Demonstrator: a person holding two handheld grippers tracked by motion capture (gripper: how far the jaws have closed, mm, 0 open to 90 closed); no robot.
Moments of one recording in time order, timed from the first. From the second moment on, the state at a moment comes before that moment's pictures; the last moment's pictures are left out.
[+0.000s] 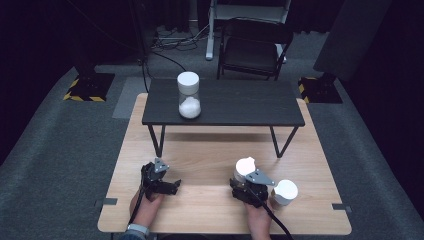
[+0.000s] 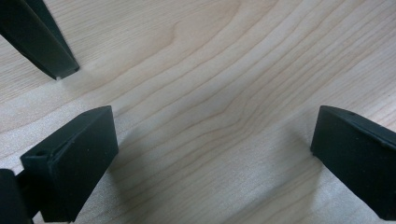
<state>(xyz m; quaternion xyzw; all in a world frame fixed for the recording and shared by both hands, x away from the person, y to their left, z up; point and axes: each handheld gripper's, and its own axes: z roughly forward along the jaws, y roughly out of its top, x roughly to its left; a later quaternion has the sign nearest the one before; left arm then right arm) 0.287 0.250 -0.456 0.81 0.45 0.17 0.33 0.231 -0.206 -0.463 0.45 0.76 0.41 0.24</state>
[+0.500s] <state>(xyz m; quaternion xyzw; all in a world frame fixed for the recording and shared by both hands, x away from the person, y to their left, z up) 0.287 0.250 -0.456 0.81 0.45 0.17 0.33 0.233 -0.213 -0.417 0.41 0.77 0.44 0.23</state>
